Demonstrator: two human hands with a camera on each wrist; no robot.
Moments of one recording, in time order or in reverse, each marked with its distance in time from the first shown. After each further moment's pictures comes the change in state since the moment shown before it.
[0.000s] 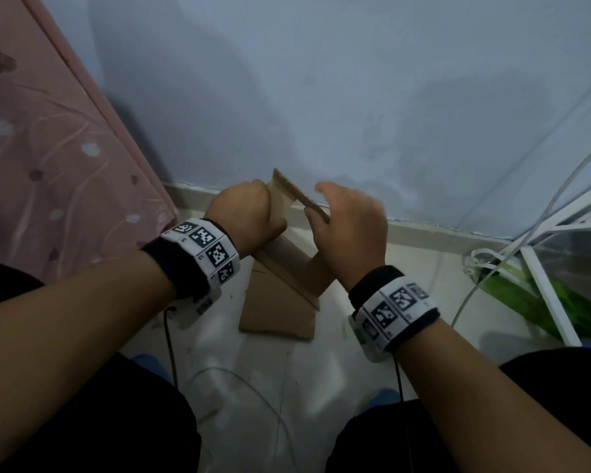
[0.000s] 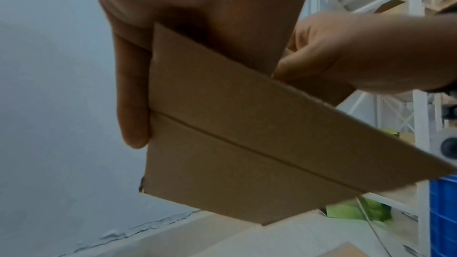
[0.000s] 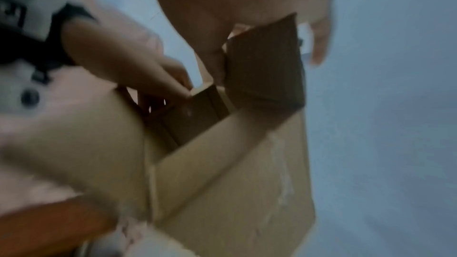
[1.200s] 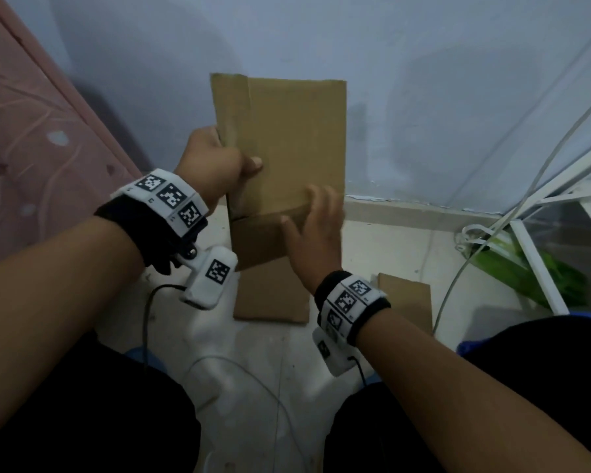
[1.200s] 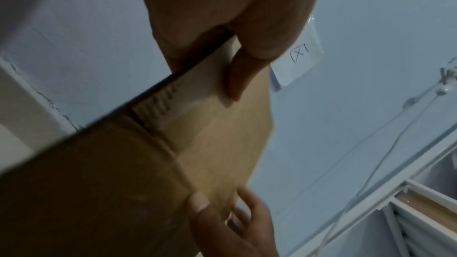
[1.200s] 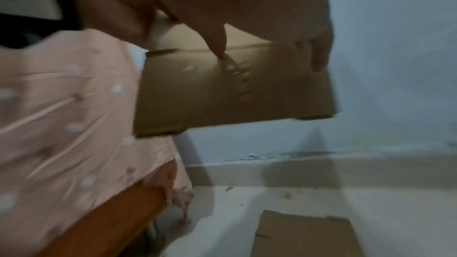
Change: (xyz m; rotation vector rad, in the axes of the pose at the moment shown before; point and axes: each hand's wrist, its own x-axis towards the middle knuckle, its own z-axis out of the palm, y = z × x) left_hand 0.025 -0.009 -0.017 -1.204 0.074 -0.365; right_hand -0.035 0.005 0.055 0.386 -0.142 0.344
